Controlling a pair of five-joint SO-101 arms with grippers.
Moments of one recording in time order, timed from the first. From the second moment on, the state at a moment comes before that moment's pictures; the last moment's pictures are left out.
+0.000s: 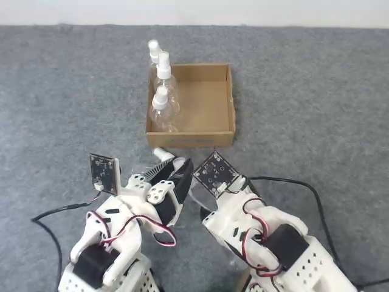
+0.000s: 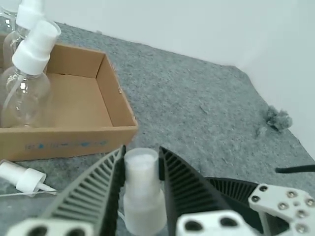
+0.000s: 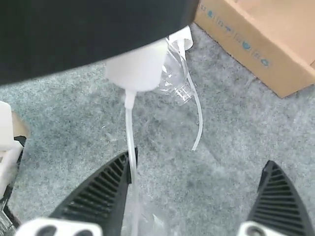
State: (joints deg) left arm 26.5 -103.5 77.8 60.4 32.8; right arm -48.4 -76.5 62.0 73.8 -0.2
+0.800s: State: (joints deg) left arm 26.4 -103.3 78.0 60.5 32.8; right arm -48.1 -95.3 63.6 85.5 -0.2
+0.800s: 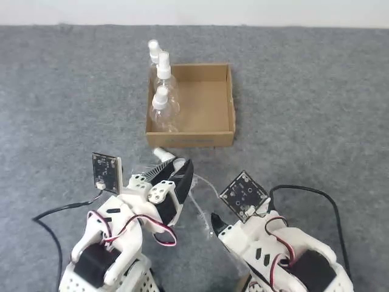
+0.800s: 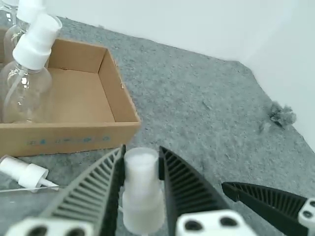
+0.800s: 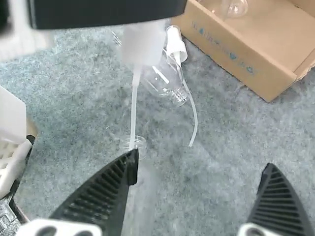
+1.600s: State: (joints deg) left arm 20.9 -103.3 78.0 59.7 32.8; right arm -55.5 -69.1 60.0 83.8 -5.8
